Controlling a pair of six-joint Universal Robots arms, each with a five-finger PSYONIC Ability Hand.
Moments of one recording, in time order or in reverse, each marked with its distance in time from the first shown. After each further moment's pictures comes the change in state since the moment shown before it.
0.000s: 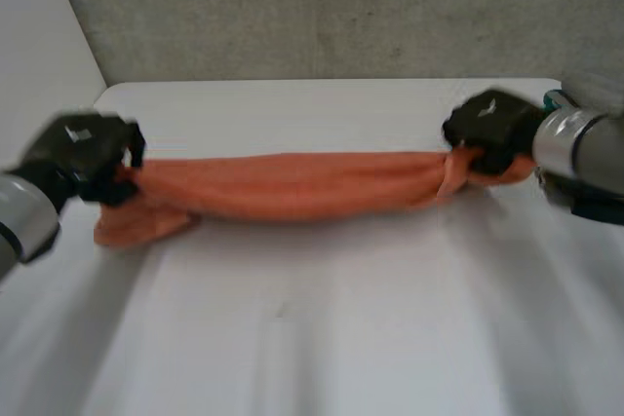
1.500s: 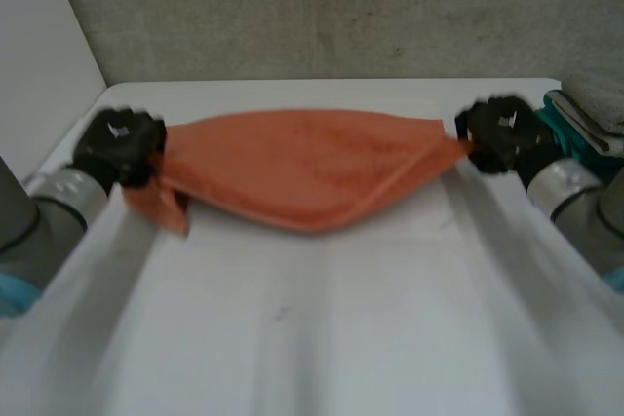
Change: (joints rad) left arm -0.027 -0.395 0.052 0.402 0.020 0.103; right arm -0.062 -0.018 0.589 -0.996 -0.034 0.427; left_hand 0.000 0.011 0.003 0.001 0.027; right_hand 0.000 0.014 0.008 0.005 0.065
